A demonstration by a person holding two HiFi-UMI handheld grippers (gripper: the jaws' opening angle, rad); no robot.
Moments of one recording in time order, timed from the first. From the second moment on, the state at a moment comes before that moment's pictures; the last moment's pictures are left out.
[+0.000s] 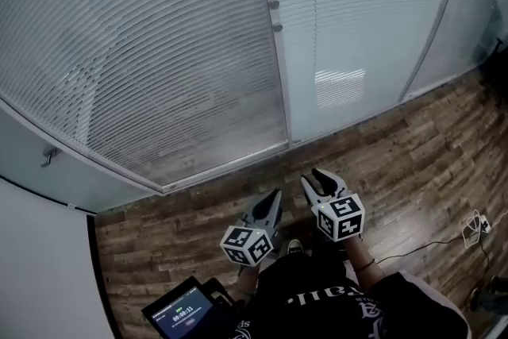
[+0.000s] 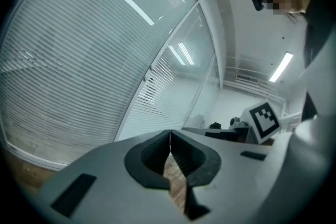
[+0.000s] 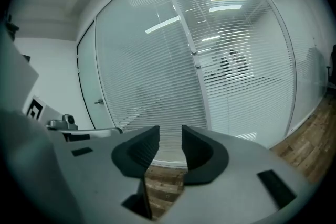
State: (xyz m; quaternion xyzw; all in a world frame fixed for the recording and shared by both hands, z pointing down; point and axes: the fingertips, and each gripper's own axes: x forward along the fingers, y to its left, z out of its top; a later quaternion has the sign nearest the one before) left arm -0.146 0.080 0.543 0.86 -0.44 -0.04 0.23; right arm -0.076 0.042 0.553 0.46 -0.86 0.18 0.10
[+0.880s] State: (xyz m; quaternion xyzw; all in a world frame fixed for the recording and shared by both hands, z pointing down) left arm -0.005 0.317 0.544 0.86 -0.43 -0.06 0.25; right arm 0.078 0.300 0.557 0.49 -0.85 0.19 0.10
